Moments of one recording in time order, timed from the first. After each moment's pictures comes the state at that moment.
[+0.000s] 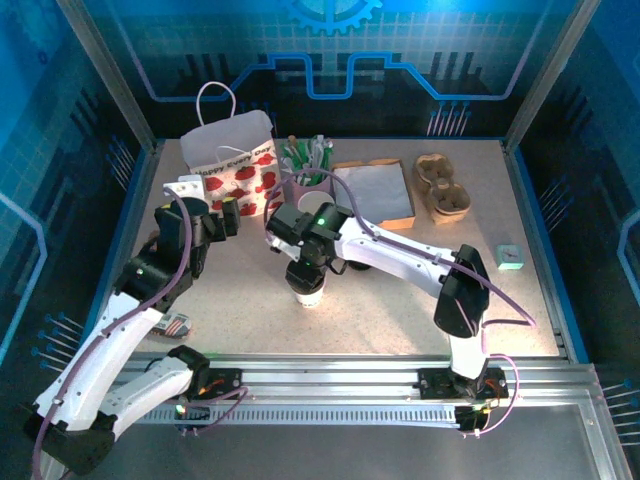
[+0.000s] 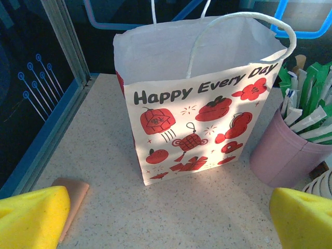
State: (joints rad) left arm -0.41 0.88 1.03 -0.63 -0.56 -0.28; right arm 1.02 1.91 1.79 -1.22 0.08 0.03
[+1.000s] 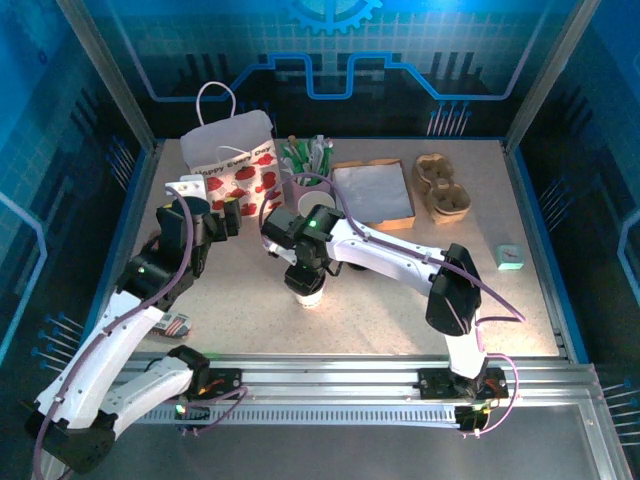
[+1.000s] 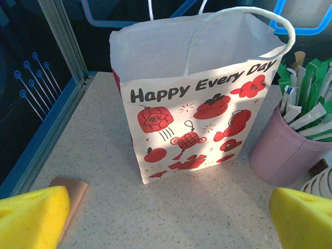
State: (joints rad) left arm -0.41 0.88 1.03 -0.63 -0.55 -0.28; right arm 1.03 1.96 1.83 -1.26 0.10 0.02
